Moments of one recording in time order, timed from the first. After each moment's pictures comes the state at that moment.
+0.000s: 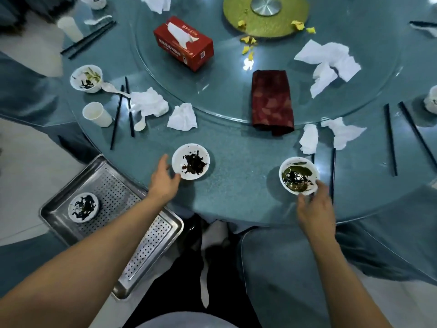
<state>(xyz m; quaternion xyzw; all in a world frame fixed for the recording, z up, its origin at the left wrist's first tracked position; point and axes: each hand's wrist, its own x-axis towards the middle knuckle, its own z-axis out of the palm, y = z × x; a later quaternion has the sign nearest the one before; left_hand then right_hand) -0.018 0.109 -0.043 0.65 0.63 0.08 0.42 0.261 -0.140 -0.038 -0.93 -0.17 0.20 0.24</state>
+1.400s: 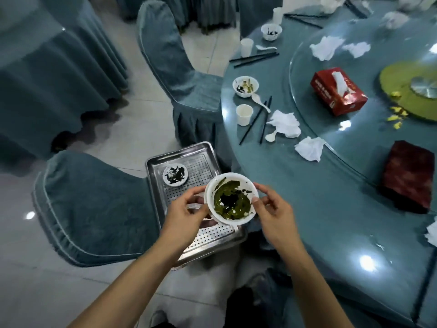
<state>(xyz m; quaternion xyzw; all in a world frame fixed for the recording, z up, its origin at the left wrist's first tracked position) -0.252 -0.006 0.106 0.34 0.64 0.38 0.57 -0.052 0.000 0.064 -0.62 -0.47 0.47 0.41</state>
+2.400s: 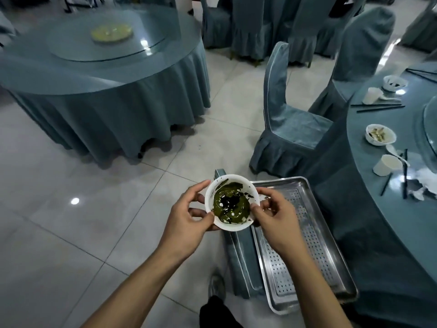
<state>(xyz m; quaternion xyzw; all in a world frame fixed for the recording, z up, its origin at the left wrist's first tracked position) -0.699 -0.029 0.143 0.39 0.65 0.47 0.44 -0.510 0.030 0.120 -0.53 -0.52 0.54 0.40</state>
